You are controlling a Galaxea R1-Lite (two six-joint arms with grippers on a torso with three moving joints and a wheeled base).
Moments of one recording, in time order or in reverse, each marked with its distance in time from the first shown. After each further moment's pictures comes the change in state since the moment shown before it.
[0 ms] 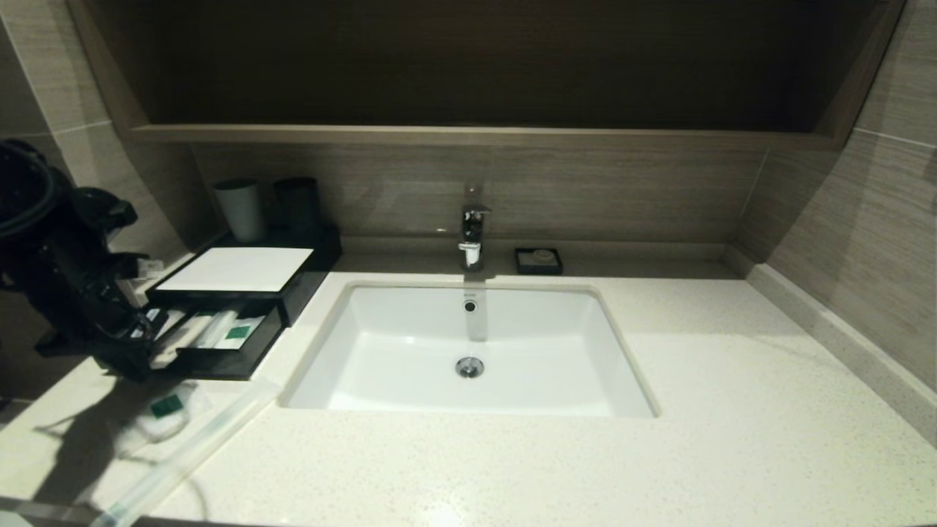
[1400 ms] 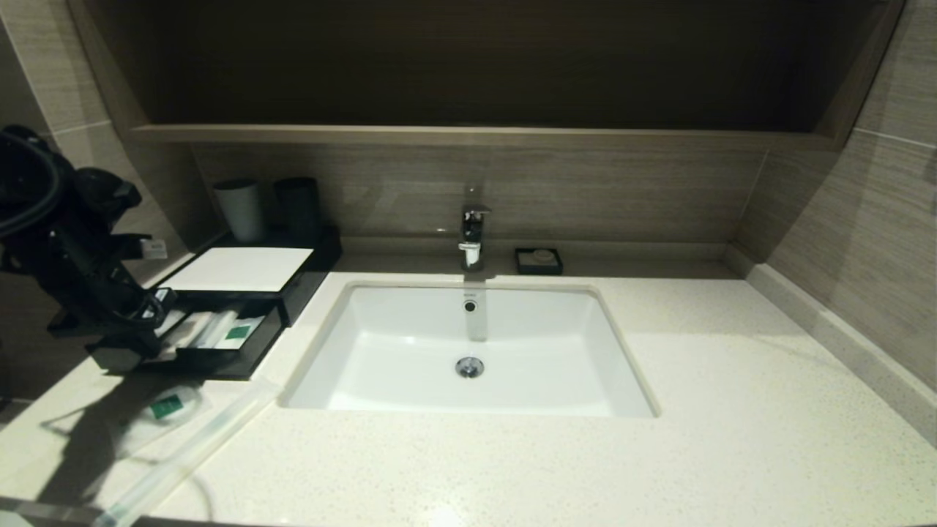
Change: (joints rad) left arm -0.018 0.014 -0.075 -0.023 0.001 -0.046; right arm 0.000 0.000 0.000 0.000 0.000 0.000
